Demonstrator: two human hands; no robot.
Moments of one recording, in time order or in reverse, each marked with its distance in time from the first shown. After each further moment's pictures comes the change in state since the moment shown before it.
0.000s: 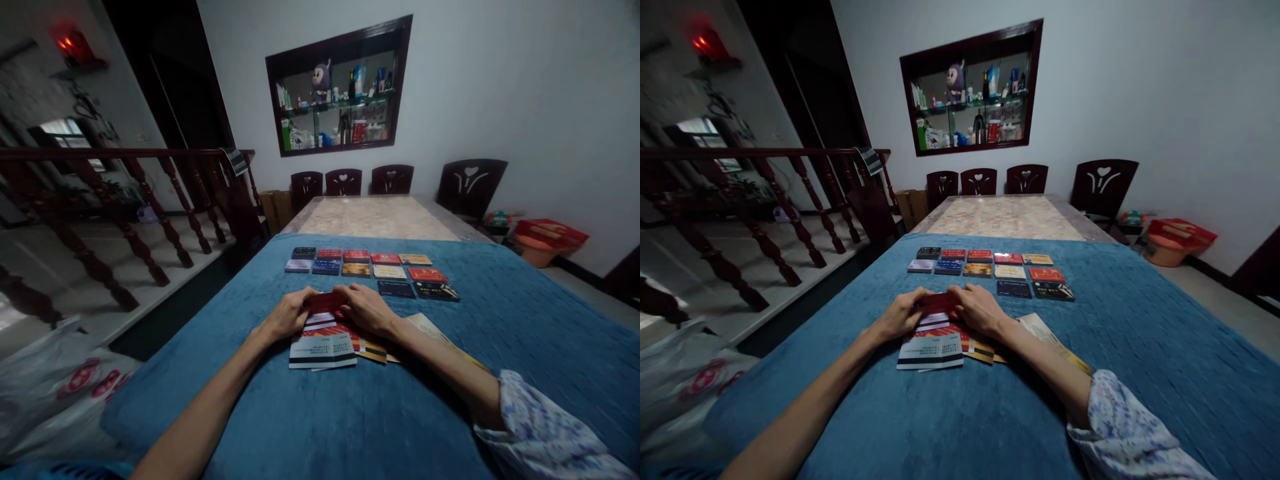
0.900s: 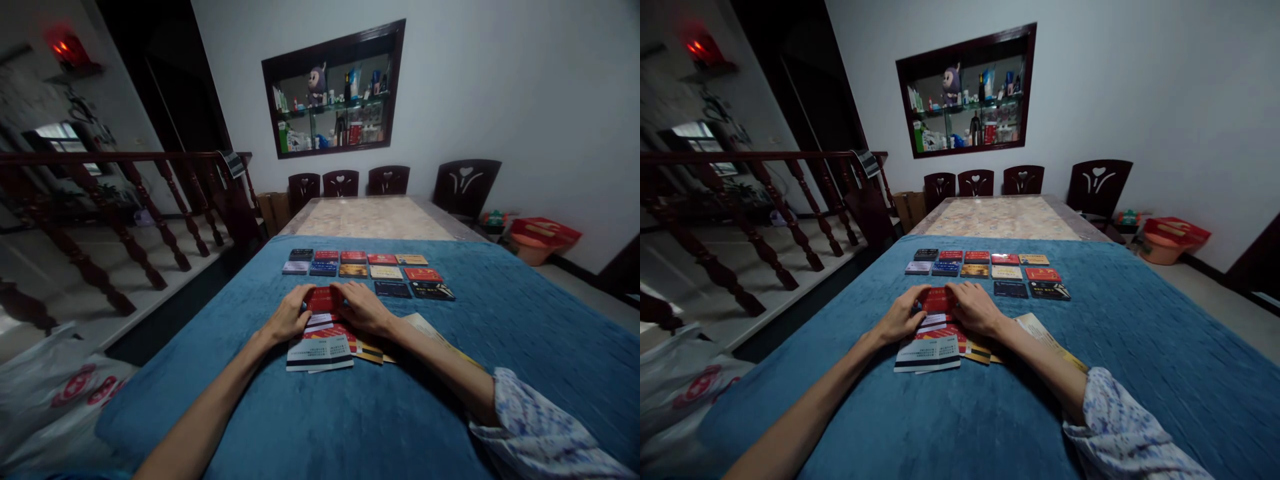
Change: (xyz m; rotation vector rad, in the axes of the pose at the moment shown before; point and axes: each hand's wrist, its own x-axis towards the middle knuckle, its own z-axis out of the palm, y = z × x) left_hand 0.002 -0.008 0.013 0.069 0.080 -0.041; right_hand 0.001 0.002 -0.003 0.003 0.061 -0.065
